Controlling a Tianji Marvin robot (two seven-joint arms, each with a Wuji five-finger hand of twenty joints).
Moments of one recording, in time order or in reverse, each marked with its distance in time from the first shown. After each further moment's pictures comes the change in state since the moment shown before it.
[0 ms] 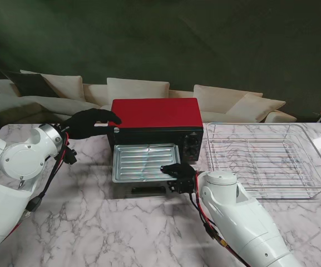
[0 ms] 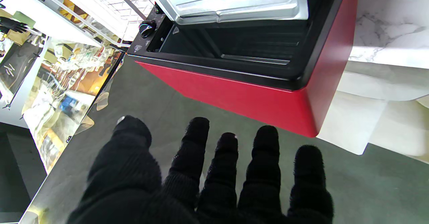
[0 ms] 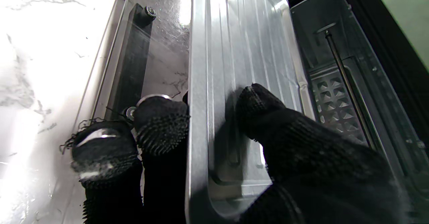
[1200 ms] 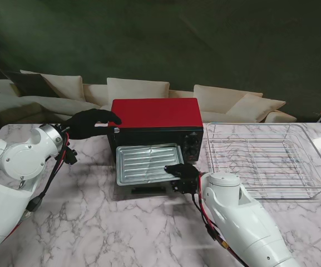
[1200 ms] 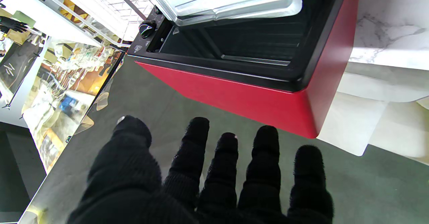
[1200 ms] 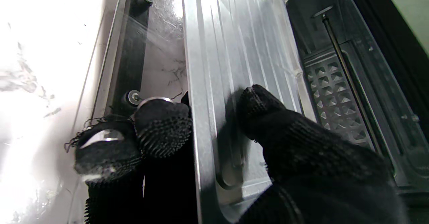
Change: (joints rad) left arm -0.001 0.000 0.003 0.002 -0.002 0.002 0.002; right arm -0.028 -0.005 0.037 -0.020 0.002 0.010 -0.033; left_hand 0.000 0.000 0.000 0.000 0.000 0.000 0.000 0.000 0.000 0.000 0.000 0.000 0.000 0.000 0.000 0.000 0.000 0.000 0.000 0.000; right_hand 0.000 0.008 -0.010 0.000 0.000 0.000 -0.001 0.010 -0.002 0.015 0.010 0.012 0.011 -0.008 0.007 0.000 0.025 -0.053 0.002 0.006
